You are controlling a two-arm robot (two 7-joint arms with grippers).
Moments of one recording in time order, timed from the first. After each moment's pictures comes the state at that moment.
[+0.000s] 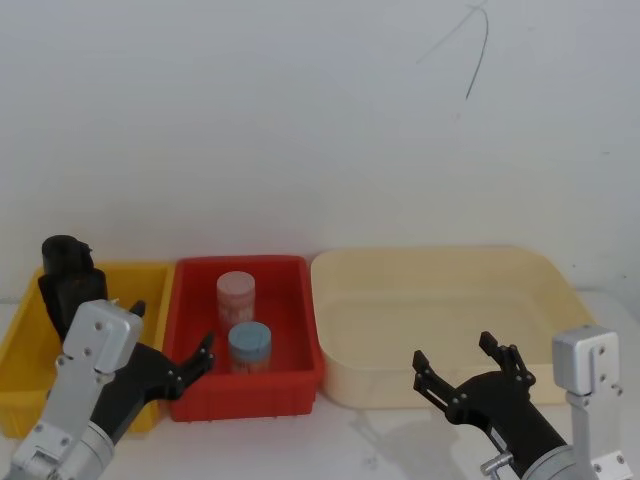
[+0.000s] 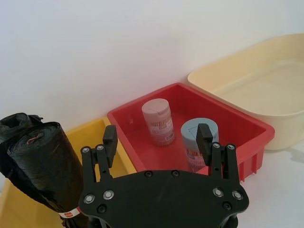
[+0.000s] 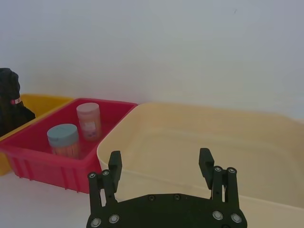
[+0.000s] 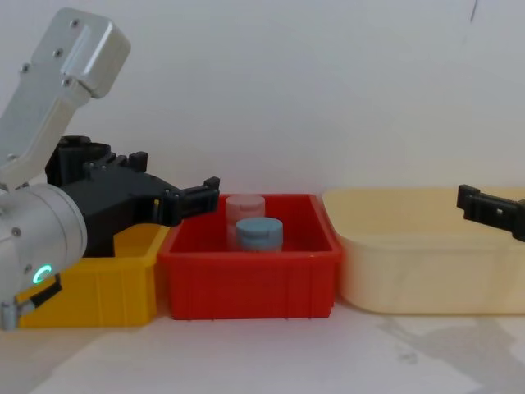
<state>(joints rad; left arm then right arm) -0.24 0.38 0.45 -1.63 -0.20 0.01 -0.01 -0.01 0.34 -0.23 -1.77 0.29 0.03 0.07</state>
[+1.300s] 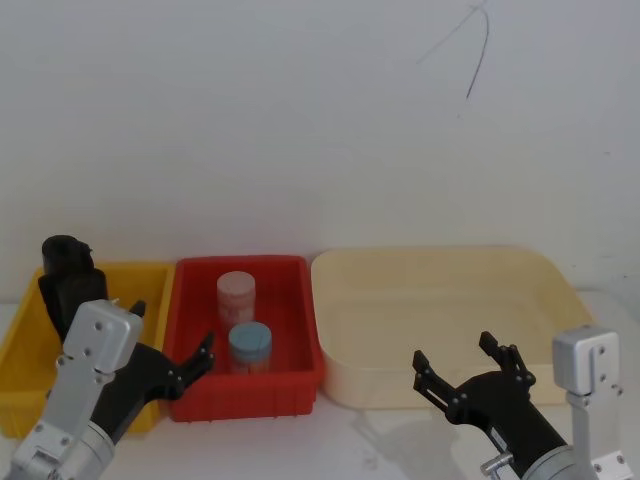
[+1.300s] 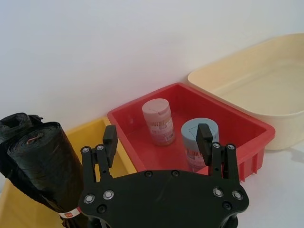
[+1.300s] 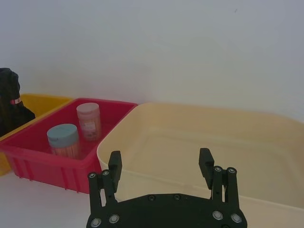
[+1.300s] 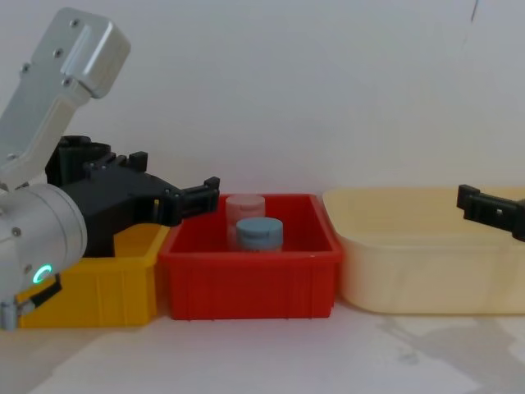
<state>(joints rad) -0.24 0.38 0.45 -1.63 -0.20 0.01 -0.01 -0.01 0.34 -0.23 -1.77 0.29 0.03 0.07</state>
